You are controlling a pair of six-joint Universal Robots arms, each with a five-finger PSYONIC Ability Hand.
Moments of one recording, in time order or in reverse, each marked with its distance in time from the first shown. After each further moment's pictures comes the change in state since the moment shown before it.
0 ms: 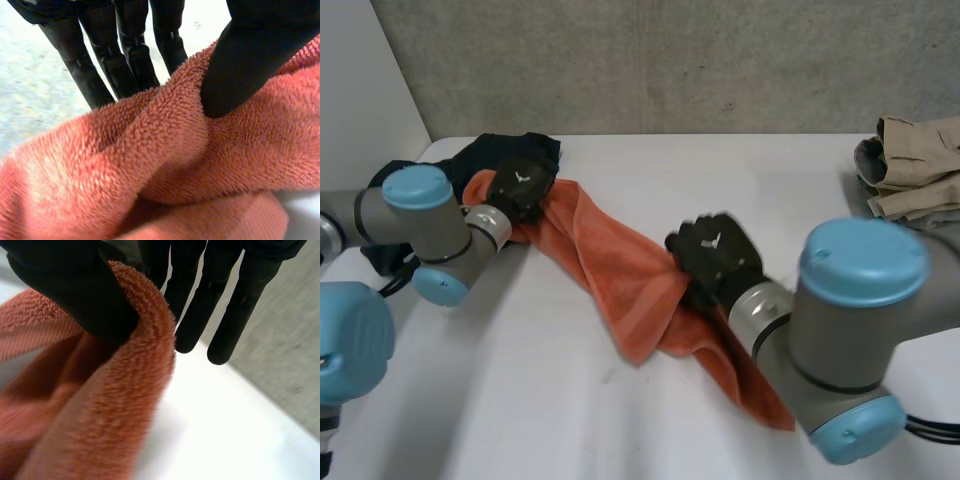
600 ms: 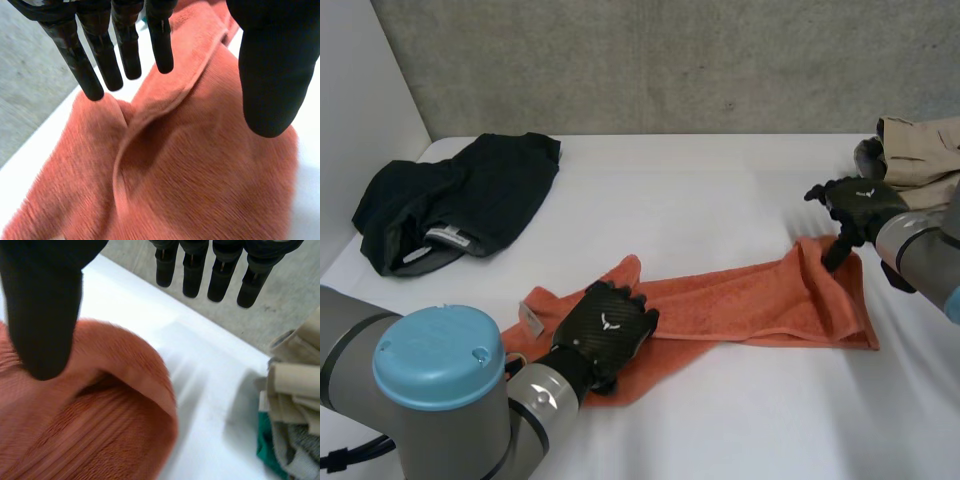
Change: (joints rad) left arm -0.458 0.698 -1.019 0.048 -0.219 -0.008; right arm -0.500 0.150 -0.254 0.271 -0.158 -0.010; left_hand -0.642 -0.670 -0.658 -0.685 -0.624; right_hand -0.810 -0.880 -0.879 -0.894 -0.905
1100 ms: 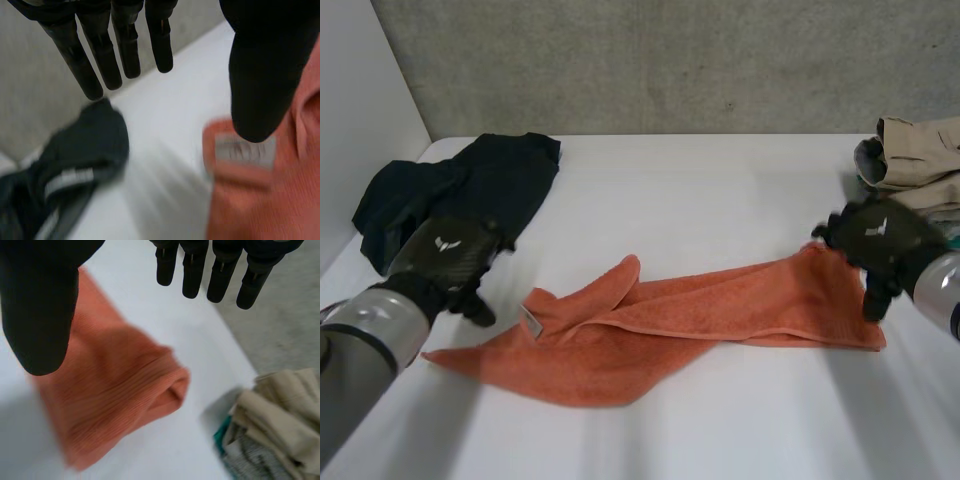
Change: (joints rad) left arm 0.469 0.348 -0.093 -0.249 0.066 -0.157; right arm -0.001 -0.463 0.431 0.118 -0.045 -0.478; left_hand -0.025 -0.042 -0.040 -0.038 -0.028; right_hand -0.010 0.011 0.008 0.014 0.042
